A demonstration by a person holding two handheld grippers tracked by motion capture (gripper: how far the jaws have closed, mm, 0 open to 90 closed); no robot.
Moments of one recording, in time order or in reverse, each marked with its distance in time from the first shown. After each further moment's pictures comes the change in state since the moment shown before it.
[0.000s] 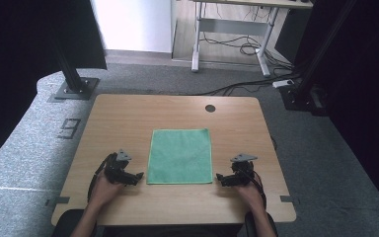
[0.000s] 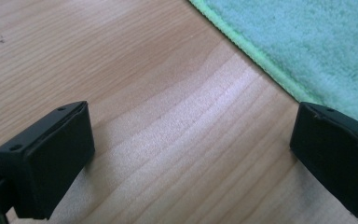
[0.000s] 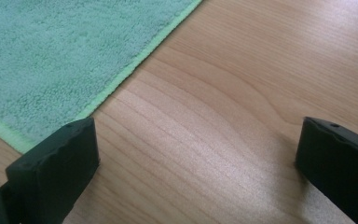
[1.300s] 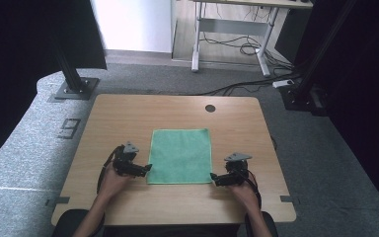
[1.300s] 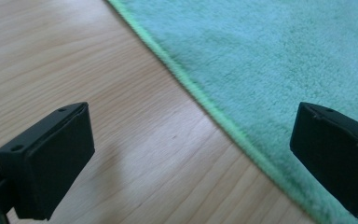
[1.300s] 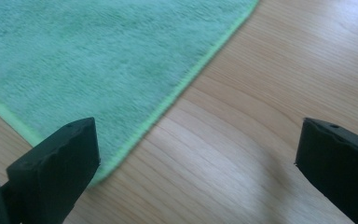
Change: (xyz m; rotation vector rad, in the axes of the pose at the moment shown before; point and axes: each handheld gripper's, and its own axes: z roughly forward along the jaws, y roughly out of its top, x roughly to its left) left arm -0.008 0.034 0.014 -0.054 -0.027 0.006; right arm 0.022 0.015 -0.001 -0.018 0.019 -0.016
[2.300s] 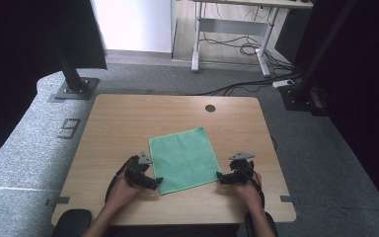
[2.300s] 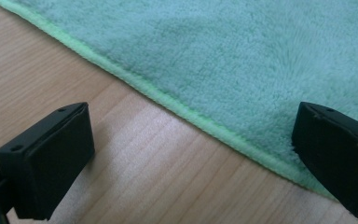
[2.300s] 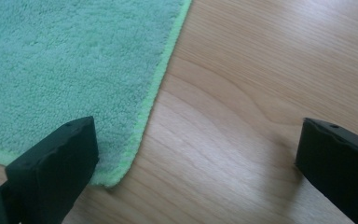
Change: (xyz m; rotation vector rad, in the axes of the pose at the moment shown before) left arm -0.048 -0.005 0.009 0.072 -0.056 0.053; right arm -0.019 -0.008 0.002 0.068 -0.099 0.039
